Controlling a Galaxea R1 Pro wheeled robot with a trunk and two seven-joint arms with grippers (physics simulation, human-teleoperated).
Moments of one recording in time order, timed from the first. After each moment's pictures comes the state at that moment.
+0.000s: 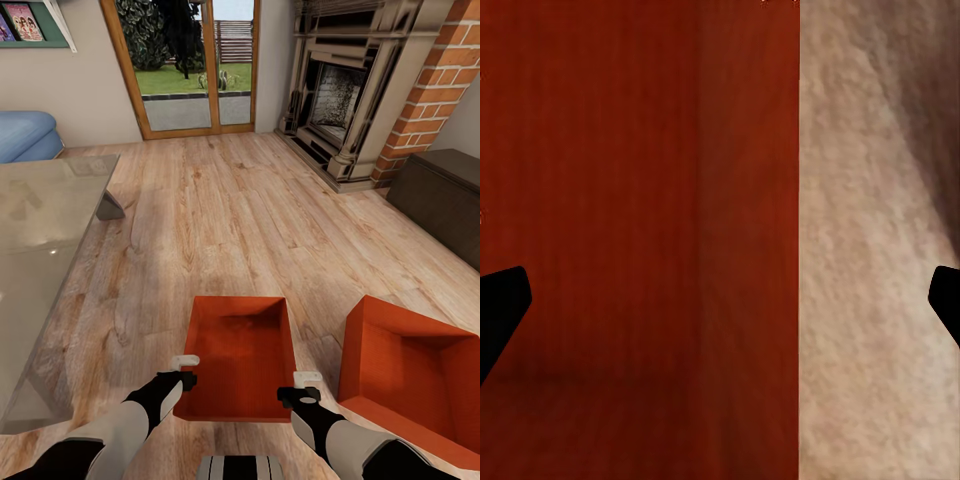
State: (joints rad) left arm -0.78 -0.11 -0.01 -0.19 0.03 0.23 0.21; right arm -0.75 0.14 0.48 -0.02 -0.44 -0.07 -0.26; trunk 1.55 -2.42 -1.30
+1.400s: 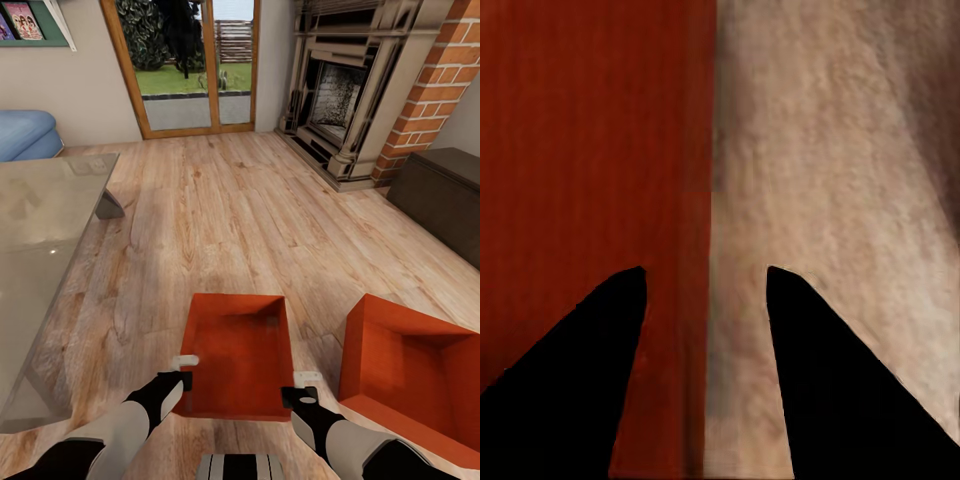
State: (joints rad) left arm -0.78 -0.11 -0.01 -0.19 0.05 0.23 0.23; right arm -0.75 0.14 0.49 -0.02 -0.44 -0.07 -0.26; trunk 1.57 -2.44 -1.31
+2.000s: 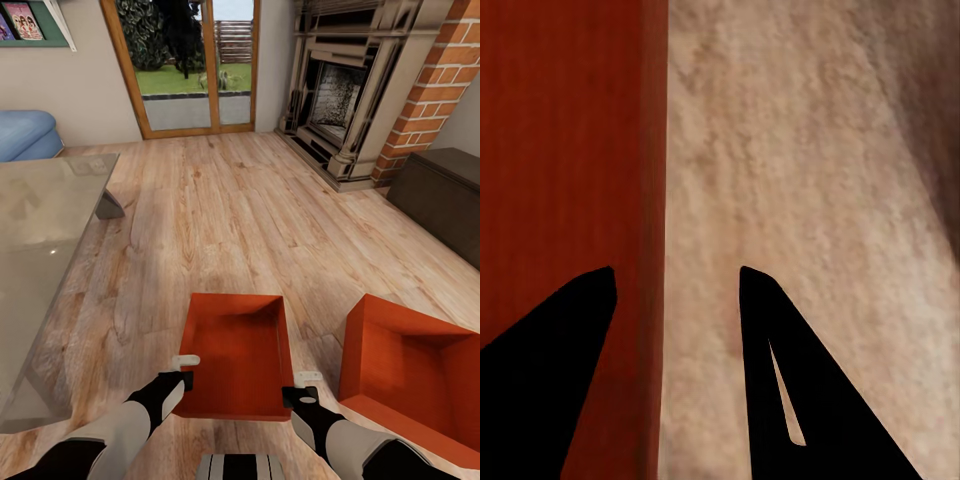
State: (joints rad) left arm -0.78 -0.11 -0.01 -0.19 0.06 0.23 0.24; right arm -0.75 0.14 0.48 -0.02 -0.43 -0.07 -0.27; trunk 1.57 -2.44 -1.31
